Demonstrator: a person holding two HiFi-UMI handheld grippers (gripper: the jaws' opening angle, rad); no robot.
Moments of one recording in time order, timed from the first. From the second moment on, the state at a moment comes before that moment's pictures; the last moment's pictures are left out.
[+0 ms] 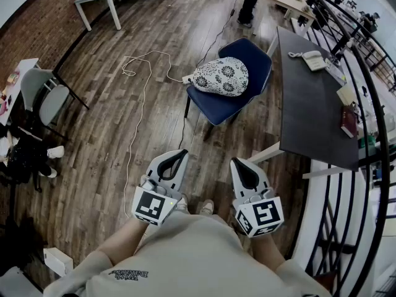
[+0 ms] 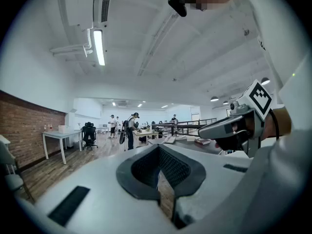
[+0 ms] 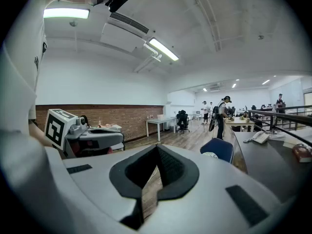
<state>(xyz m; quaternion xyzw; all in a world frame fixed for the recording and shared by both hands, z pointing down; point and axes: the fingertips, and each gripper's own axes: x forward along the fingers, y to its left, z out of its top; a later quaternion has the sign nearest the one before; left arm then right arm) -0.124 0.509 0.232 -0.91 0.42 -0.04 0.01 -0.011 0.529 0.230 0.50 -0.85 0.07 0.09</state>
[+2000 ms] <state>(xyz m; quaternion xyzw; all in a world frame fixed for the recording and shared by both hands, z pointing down) -0.019 0.505 0.262 -0.90 0.43 -0.09 -0.04 0.107 0.523 0.256 0.52 -0.85 0.08 0.06</state>
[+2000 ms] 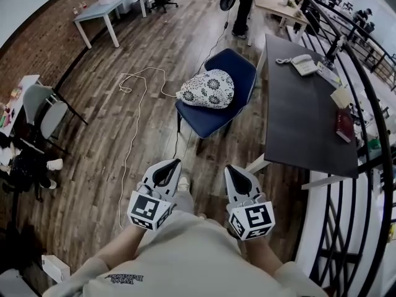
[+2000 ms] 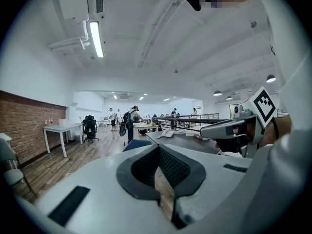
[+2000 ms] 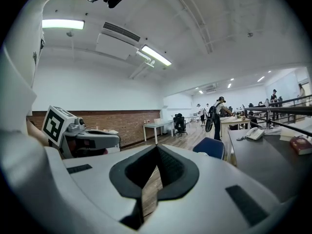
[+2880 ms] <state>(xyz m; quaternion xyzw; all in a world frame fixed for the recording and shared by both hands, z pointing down) -0.044 0.269 0.288 -0.90 0.42 -0.09 -0.05 0.078 0.295 0.292 0.53 -0.84 0.09 0.09</state>
